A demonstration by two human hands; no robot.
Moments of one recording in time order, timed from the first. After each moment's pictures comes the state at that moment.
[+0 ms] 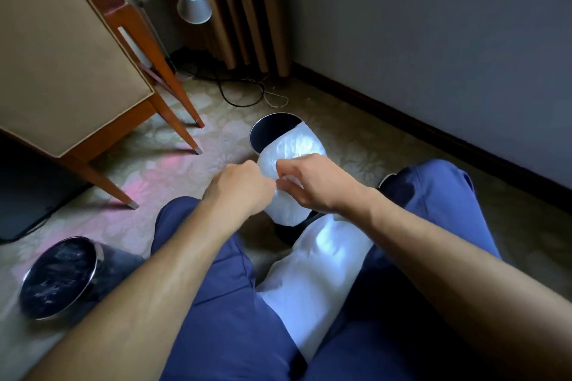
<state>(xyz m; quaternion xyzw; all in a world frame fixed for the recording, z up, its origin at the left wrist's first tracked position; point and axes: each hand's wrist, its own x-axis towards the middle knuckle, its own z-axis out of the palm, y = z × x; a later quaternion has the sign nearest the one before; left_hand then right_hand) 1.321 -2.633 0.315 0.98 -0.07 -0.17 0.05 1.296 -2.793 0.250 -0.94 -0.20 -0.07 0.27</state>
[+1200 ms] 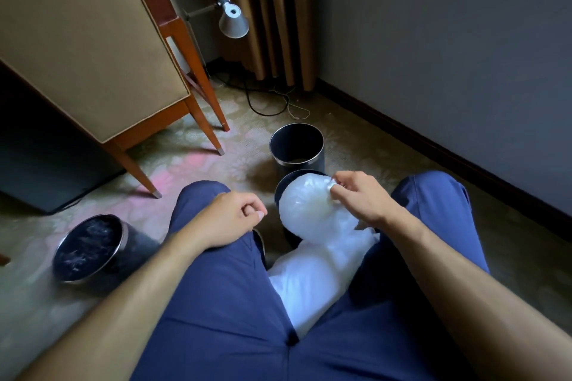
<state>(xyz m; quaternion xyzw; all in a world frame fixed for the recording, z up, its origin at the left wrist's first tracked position) 1.276 -2.548 0.286 0.93 -0.18 -0.21 0.24 1.239 -2.830 0.264 -0.90 0.02 0.05 0.42</state>
